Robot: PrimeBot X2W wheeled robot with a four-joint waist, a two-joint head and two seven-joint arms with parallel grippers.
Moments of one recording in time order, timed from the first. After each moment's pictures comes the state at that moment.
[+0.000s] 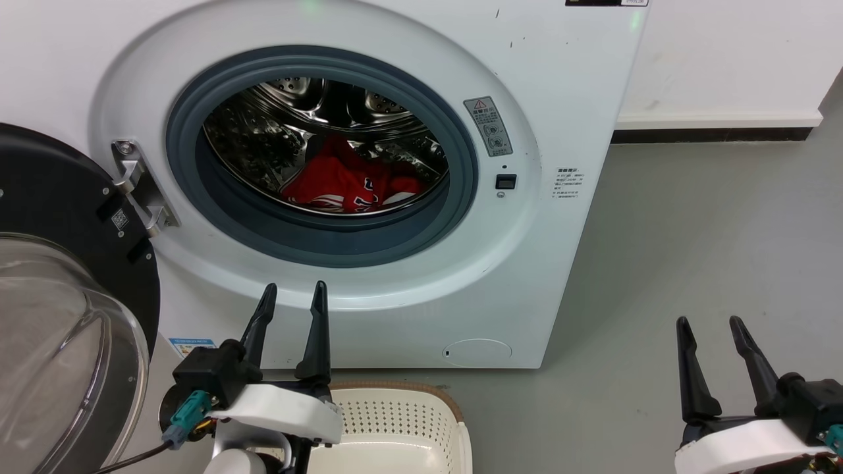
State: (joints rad) left arm -0.09 0.05 -0.13 0.11 -0.33 -0.04 -0.21; right arm 0.07 -0.05 -0.06 0.01 0.16 0.13 -0.16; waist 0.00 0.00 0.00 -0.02
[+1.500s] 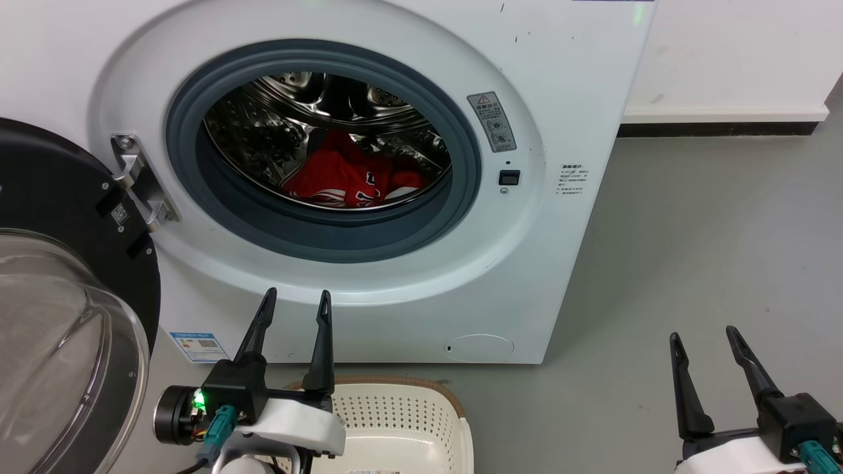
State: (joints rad) left arm -0.07 0.05 -0.14 0.12 -0.11 0.01 -0.26; right arm 0.11 -0.05 -0.06 -0.01 -0.04 0.13 -0.19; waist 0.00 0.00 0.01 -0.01
